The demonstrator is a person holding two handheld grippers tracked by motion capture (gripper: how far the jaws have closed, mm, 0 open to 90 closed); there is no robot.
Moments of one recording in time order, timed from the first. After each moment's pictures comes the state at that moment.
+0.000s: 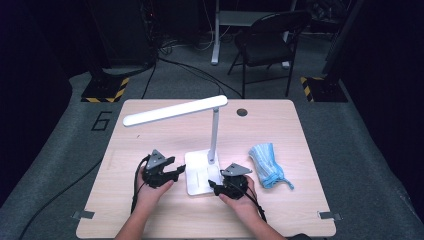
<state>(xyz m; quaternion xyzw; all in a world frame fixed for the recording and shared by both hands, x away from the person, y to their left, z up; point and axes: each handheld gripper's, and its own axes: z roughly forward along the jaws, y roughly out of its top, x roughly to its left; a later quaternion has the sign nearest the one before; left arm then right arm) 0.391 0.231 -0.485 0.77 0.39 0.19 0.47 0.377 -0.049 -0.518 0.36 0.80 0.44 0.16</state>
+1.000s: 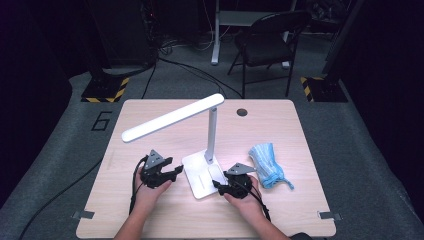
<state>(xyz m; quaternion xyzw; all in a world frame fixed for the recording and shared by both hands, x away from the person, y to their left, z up) 0.393 0.237 -0.490 0.77 0.40 0.20 0.46 0.382 -0.064 -0.523 0.38 0.80 0.44 0.13</state>
